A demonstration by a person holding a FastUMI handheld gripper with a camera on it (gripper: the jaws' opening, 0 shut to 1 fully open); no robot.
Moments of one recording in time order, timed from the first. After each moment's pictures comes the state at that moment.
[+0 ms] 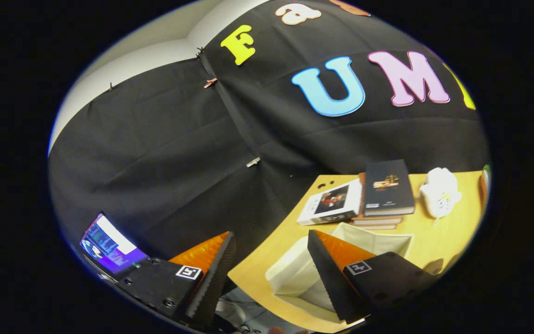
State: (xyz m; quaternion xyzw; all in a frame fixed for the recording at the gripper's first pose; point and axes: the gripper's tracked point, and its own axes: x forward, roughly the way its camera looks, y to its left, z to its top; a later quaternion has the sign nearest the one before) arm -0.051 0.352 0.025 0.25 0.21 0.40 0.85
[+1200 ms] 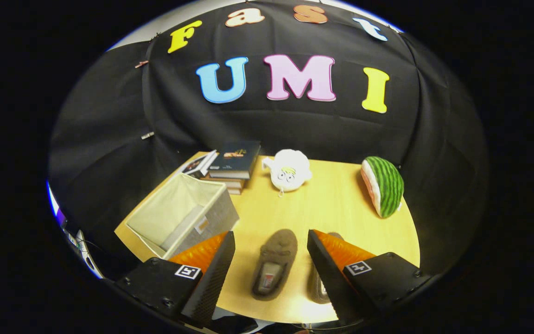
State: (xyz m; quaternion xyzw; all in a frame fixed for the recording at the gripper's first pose) arm -0.088 0.065 -0.174 0.12 0.31 0.16 0.93
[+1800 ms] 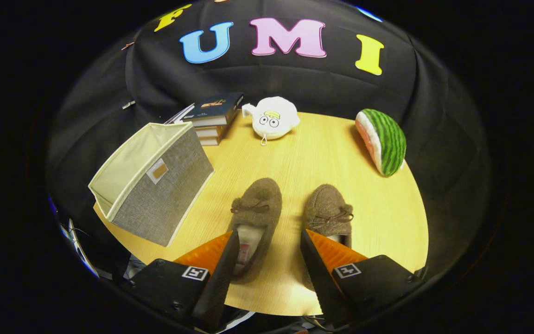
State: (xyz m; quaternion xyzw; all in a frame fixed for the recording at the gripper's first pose) arm -0.102 0.072 -0.287 0.10 0.42 0.15 0.89
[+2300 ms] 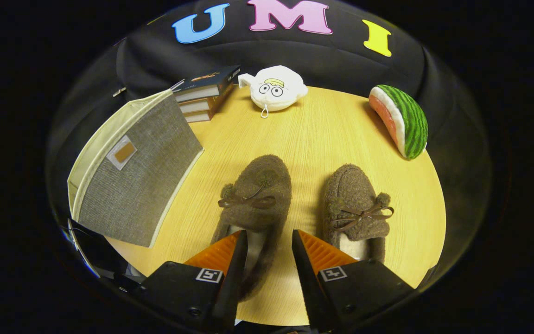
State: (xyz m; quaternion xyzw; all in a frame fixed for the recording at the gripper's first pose) arm -0.078 0.107 -0.352 0.09 0.47 0.15 0.87
